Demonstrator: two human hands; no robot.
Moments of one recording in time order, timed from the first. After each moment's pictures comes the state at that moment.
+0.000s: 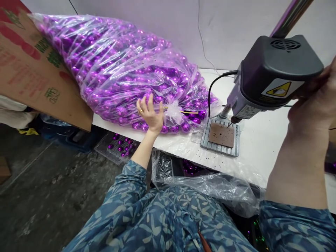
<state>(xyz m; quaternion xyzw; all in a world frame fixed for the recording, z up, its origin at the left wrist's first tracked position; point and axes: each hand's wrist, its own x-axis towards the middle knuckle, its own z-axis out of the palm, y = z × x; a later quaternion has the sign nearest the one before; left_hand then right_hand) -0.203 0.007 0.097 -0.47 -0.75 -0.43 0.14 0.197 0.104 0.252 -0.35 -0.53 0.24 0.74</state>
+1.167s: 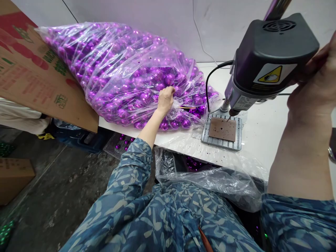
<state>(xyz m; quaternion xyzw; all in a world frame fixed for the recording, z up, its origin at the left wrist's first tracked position) -0.198 0.092 0.118 -0.66 -0.67 -0.33 0.05 0.193 0.106 0.249 -0.34 -0.53 0.25 0.73</state>
